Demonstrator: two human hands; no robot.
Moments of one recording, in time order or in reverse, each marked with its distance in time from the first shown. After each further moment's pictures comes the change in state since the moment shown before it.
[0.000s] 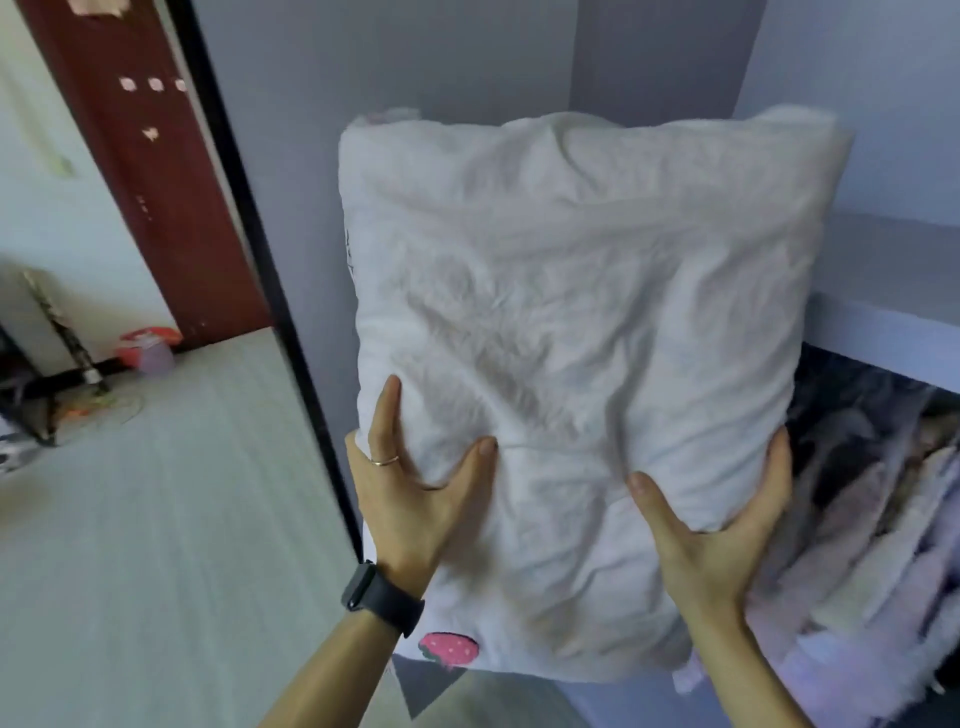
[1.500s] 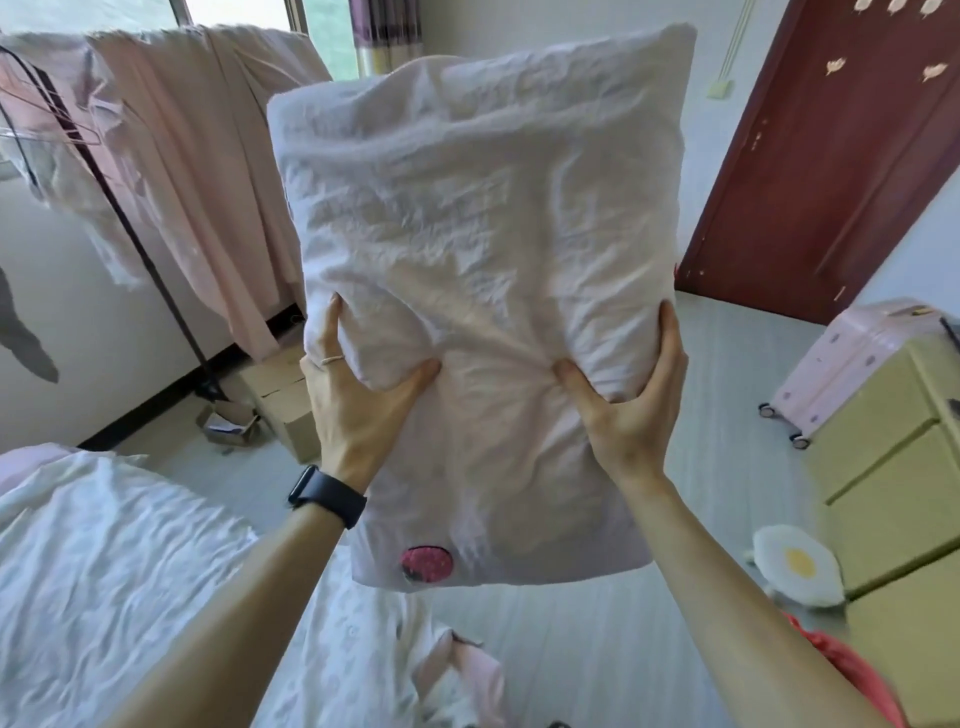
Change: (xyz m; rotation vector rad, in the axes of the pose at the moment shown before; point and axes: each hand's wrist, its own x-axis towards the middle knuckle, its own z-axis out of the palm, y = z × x) left_hand 0.084 -0.153 -0.531 0.796 0.867 -0.291; right_hand -0.288 -0.210 0.574 0.687 -1.064 -0.026
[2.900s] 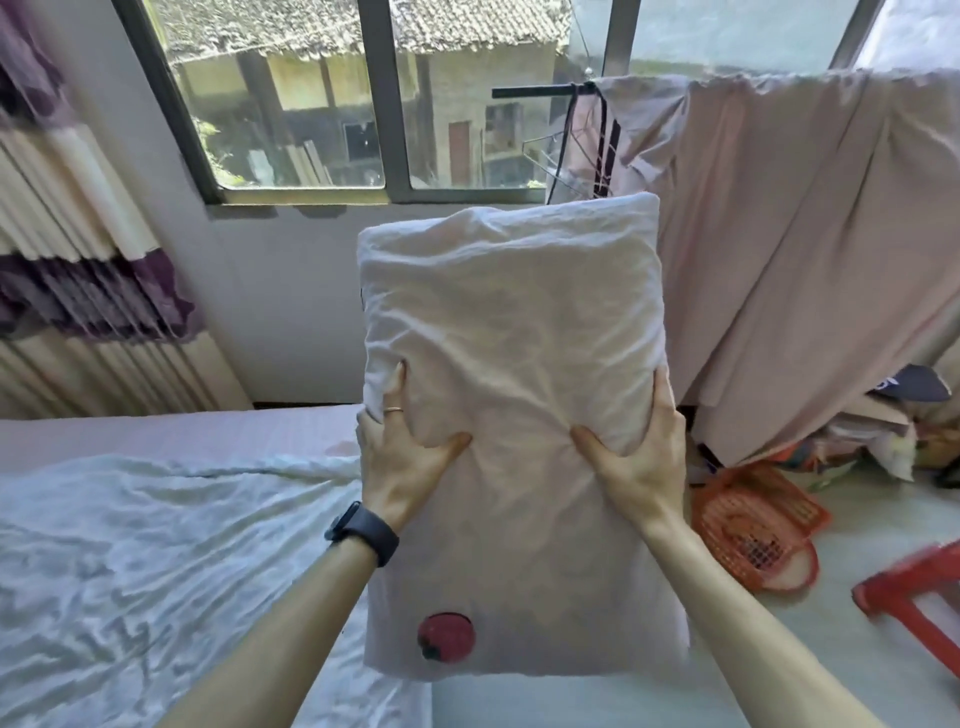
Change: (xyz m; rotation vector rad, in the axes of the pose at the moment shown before) left_hand 0.428 -0.366 -0.133 0.637 0.738 -0.575; right_hand 0.170 0.072 0.815 0.383 -1.082 -0.074
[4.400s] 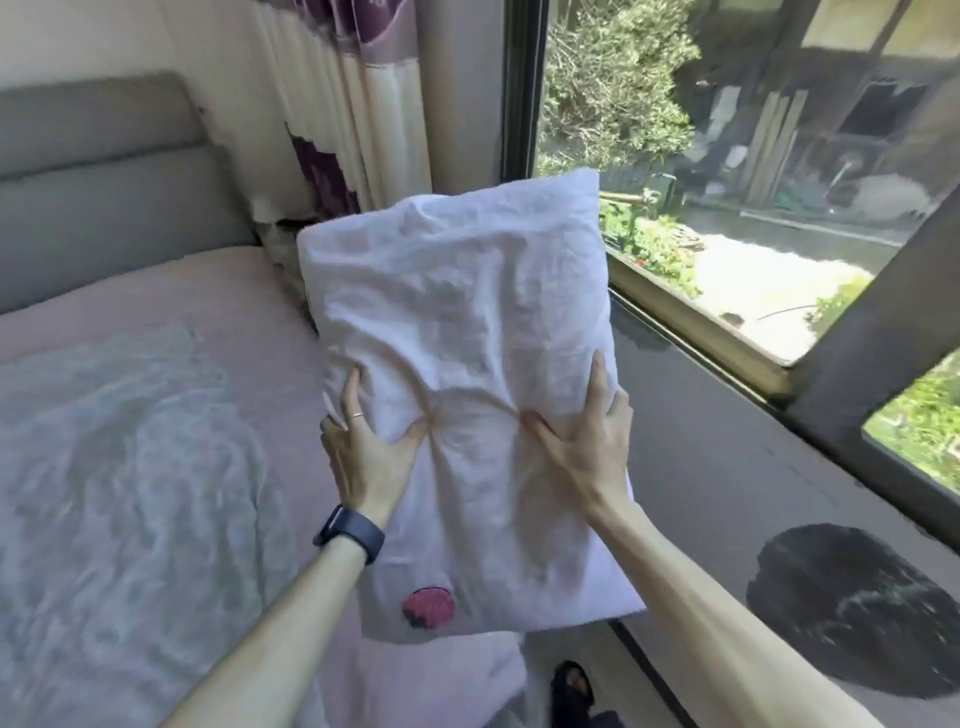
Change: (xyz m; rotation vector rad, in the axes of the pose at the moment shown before) left_hand 0.687 -0.282 0.007 0.324 0.932 -0.630; right_hand 0.547 -0.080 0.829 0.137 -0.939 -0.449
